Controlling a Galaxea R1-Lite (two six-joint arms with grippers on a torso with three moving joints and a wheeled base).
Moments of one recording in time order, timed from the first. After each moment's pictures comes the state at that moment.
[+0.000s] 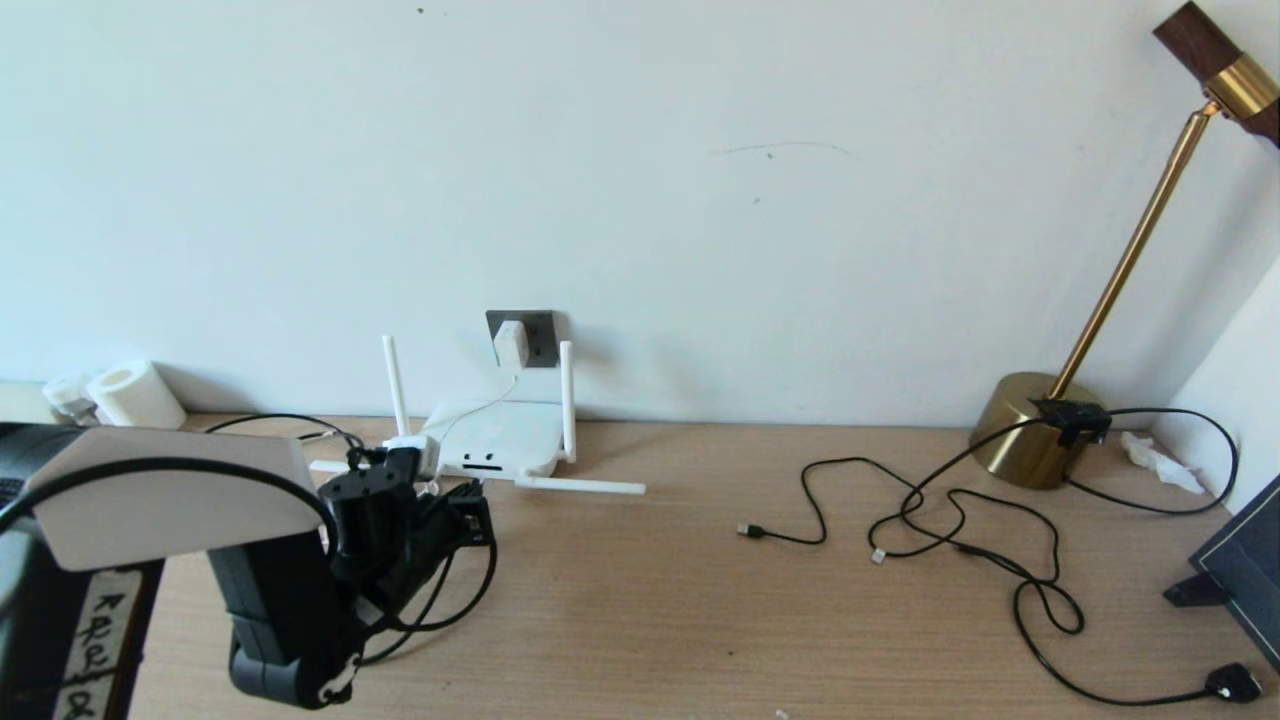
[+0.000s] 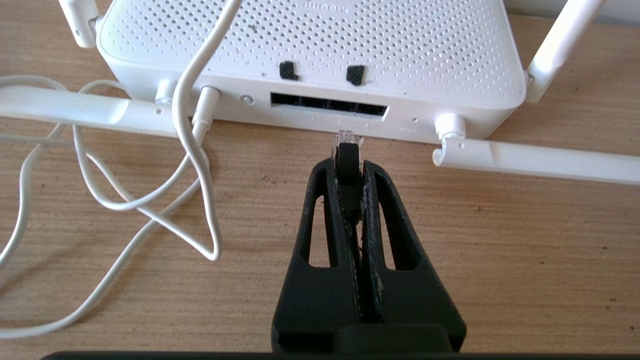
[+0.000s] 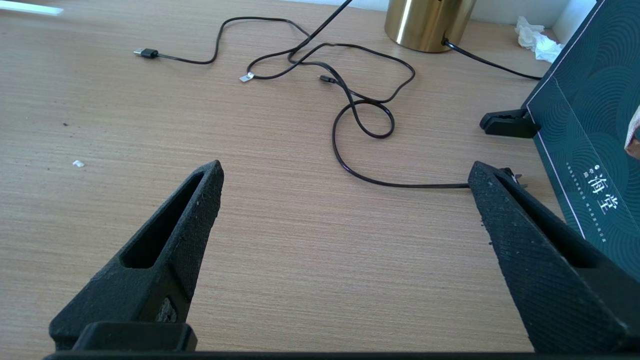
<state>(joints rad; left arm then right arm) -0.21 2.32 -0.58 -1.52 0.11 -0.06 0.01 0.00 -0.07 0.18 0.03 -0.05</state>
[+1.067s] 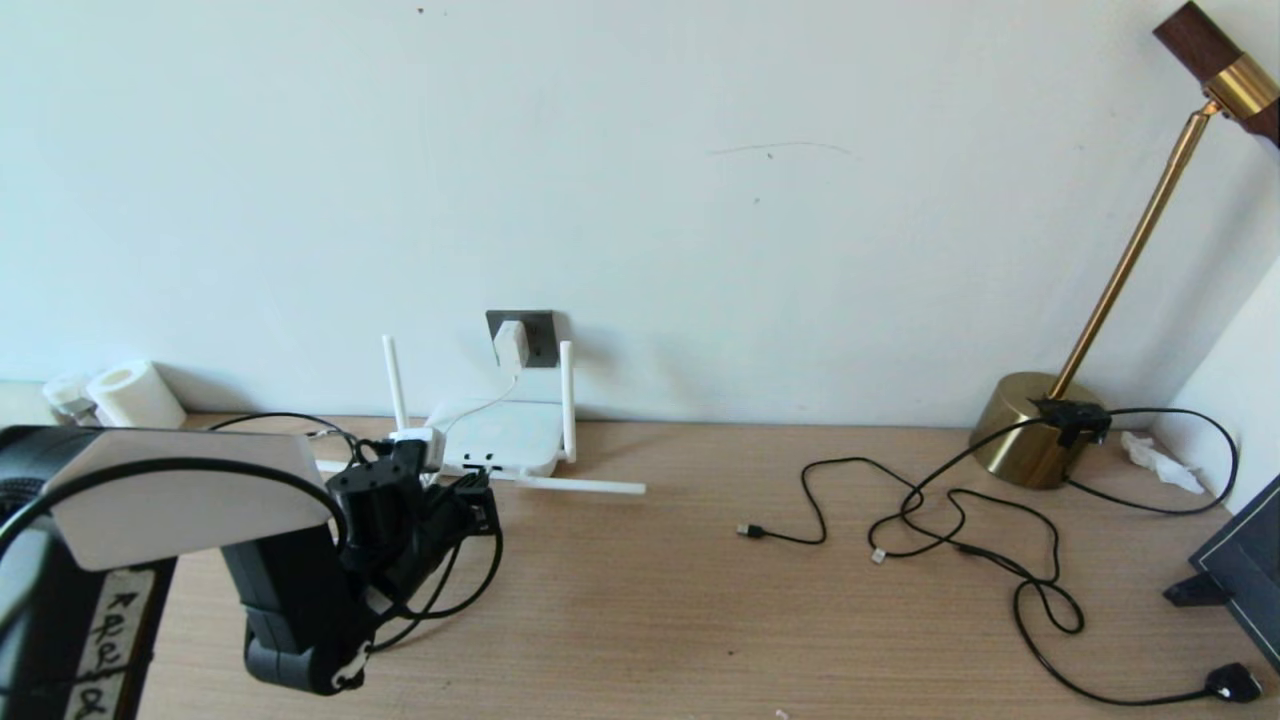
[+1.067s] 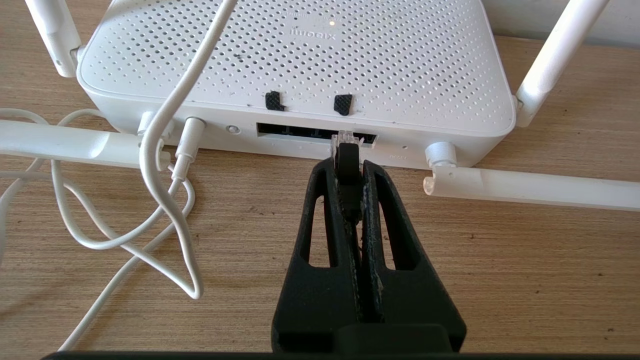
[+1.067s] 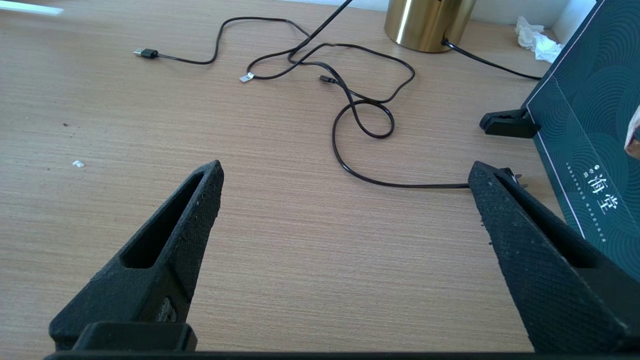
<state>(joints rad) -0.21 2.34 -0.63 -1.52 0.09 -0.06 0.01 0.00 -0.07 0.18 0.03 -0.05</state>
